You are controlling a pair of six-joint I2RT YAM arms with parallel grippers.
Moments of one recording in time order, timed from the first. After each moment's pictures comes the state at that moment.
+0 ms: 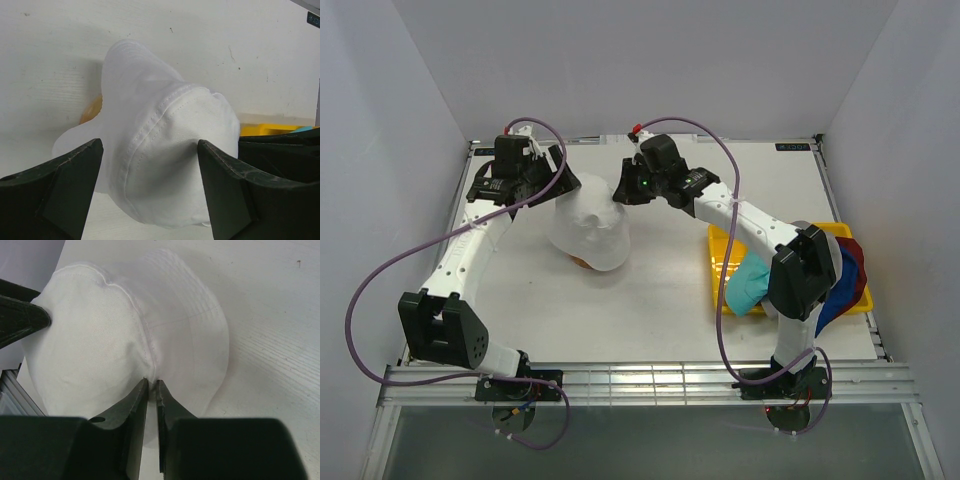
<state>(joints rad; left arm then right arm) -0.17 1.44 1.38 -0.58 0.14 -0.48 0.74 1.88 1.69 -0.36 -0.18 0.46</state>
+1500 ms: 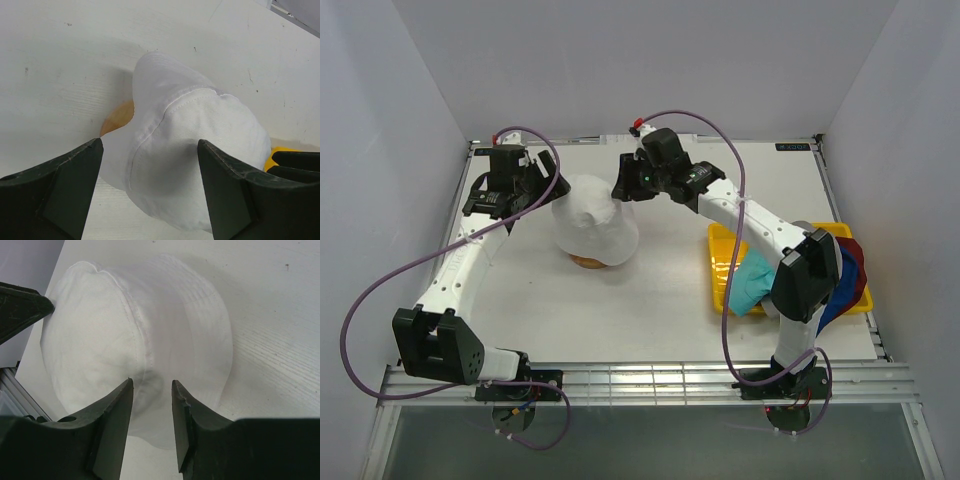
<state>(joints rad) -0.16 1.36 1.27 -0.52 0.01 -0.50 0.74 1.86 1.75 -0.45 -0.16 0.44</state>
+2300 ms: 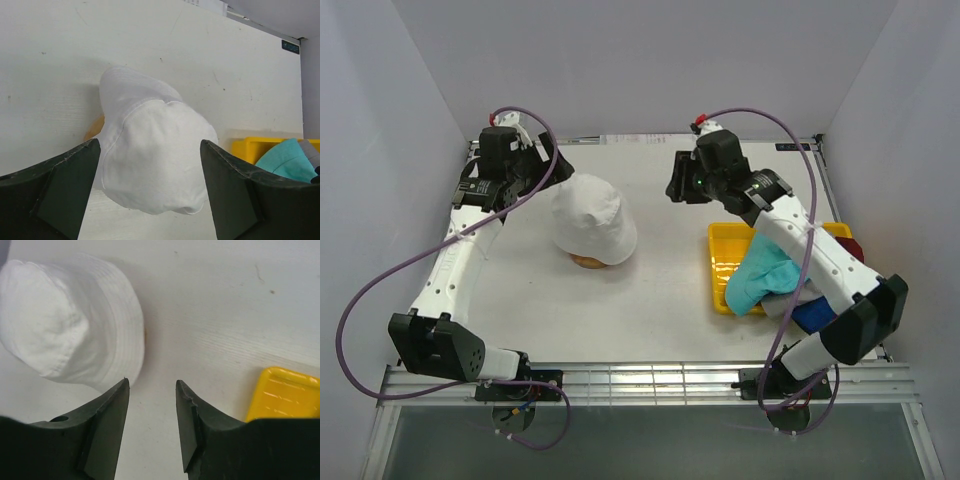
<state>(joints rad) -0.16 1.37 1.42 -0.58 0.10 -0.46 0.66 1.54 1.60 -0.63 0.03 0.43</state>
